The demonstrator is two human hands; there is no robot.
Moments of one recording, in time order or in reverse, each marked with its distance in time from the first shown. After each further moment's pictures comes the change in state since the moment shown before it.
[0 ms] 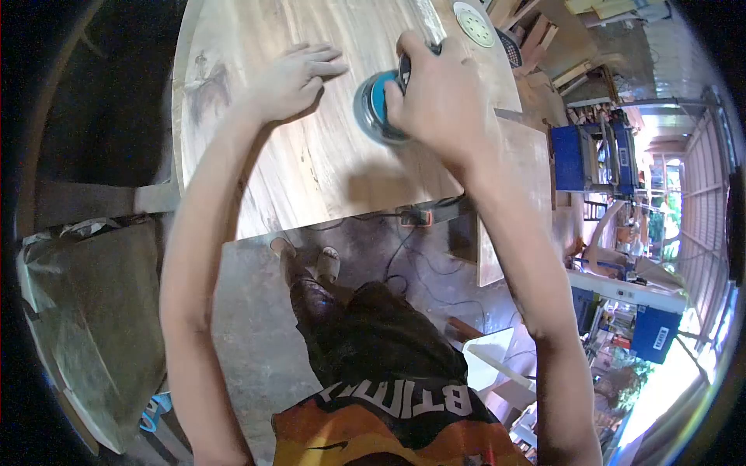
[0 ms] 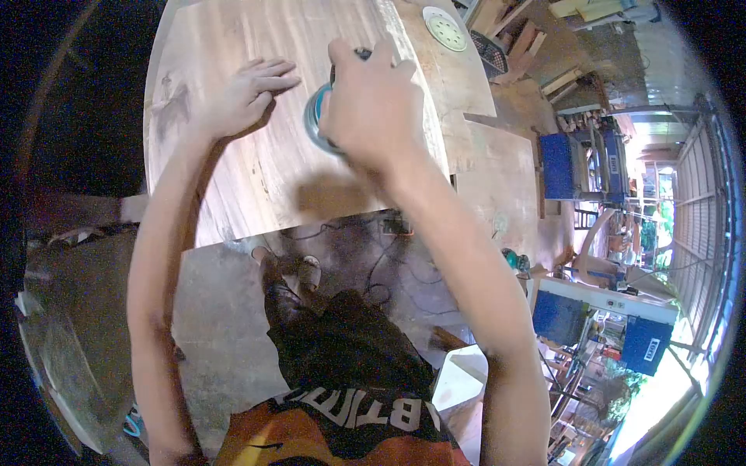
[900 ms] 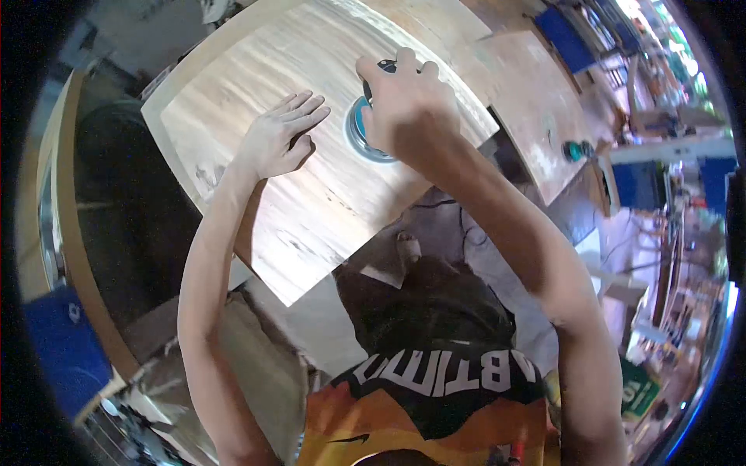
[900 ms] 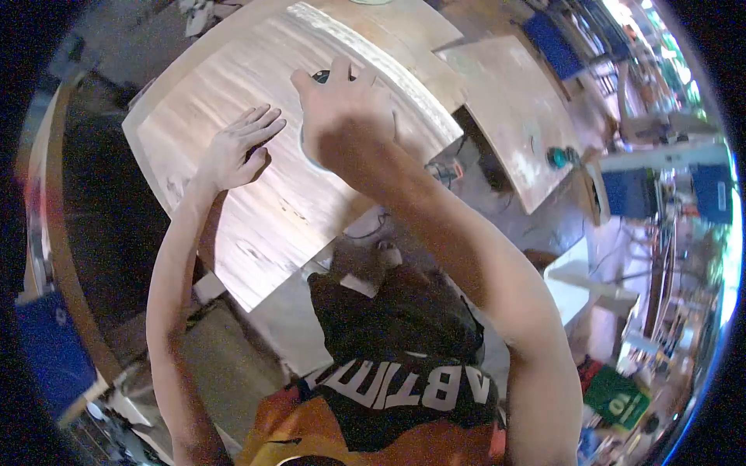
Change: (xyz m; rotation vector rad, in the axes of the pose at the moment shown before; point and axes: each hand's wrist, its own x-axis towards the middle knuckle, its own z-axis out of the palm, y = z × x) left_hand 0.034 -0.014 -0.030 -0.064 -0.194 0.470; right_hand -0.012 -0.019 -0.001 0.001 -0.044 0.392
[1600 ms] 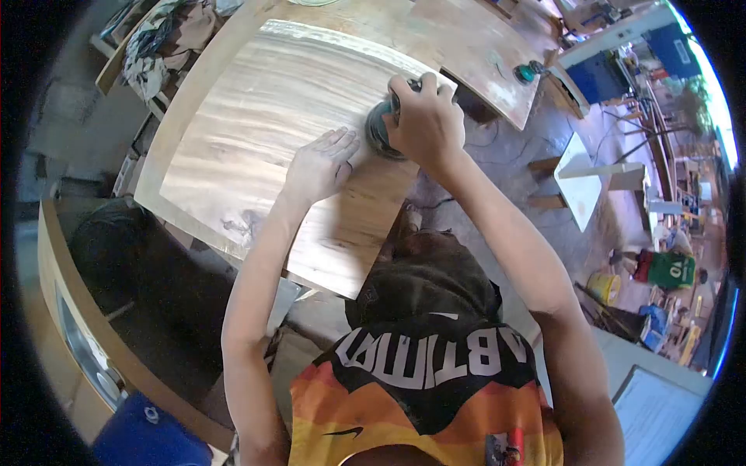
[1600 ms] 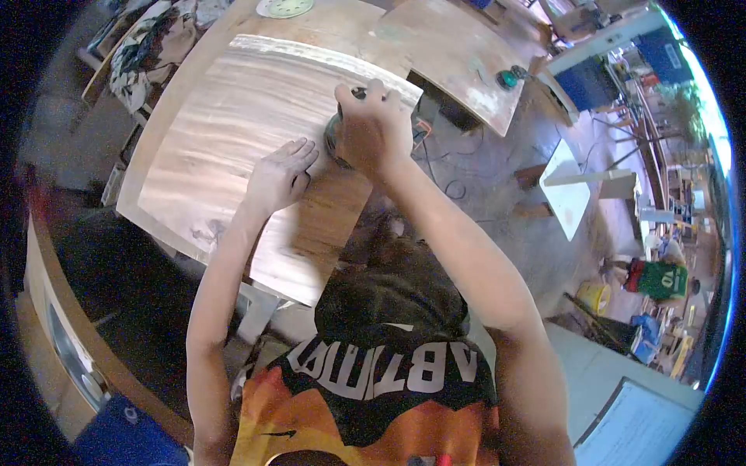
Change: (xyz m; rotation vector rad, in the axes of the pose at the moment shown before) left_hand 0.013 0.023 0.024 -0.178 -0.002 0.315; right_hand -0.046 -0.019 0.002 -0.251 0.232 0.426
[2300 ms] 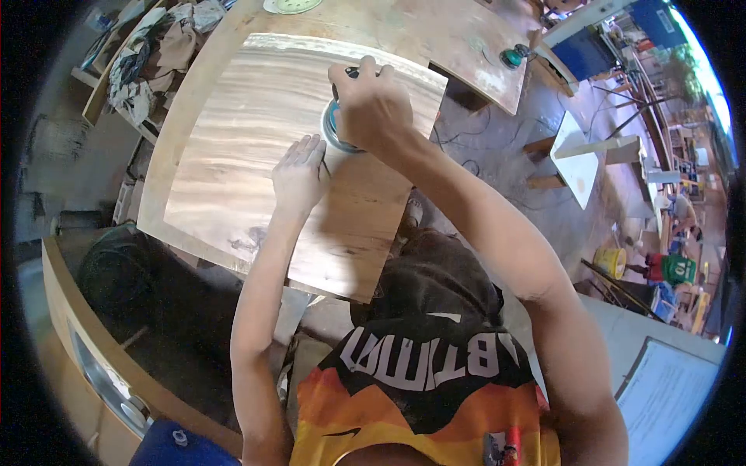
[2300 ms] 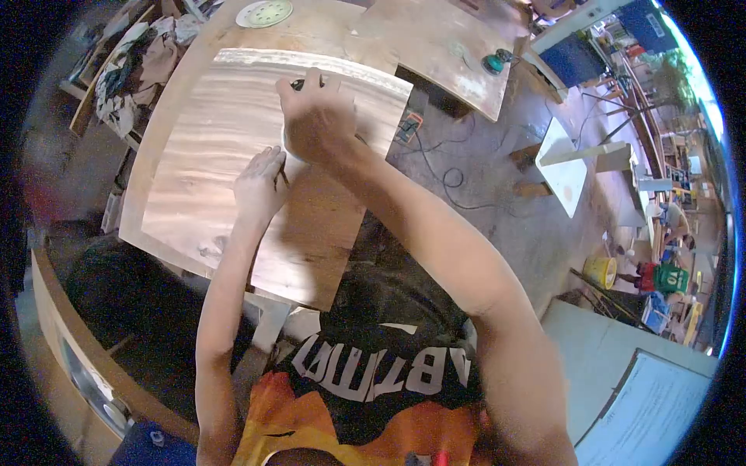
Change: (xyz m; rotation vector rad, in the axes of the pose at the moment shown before) left_hand -0.016 -0.019 0.006 0.143 0.193 -0.243; right_hand 0.043 -0.051 0.024 0.122 0.129 -0.018
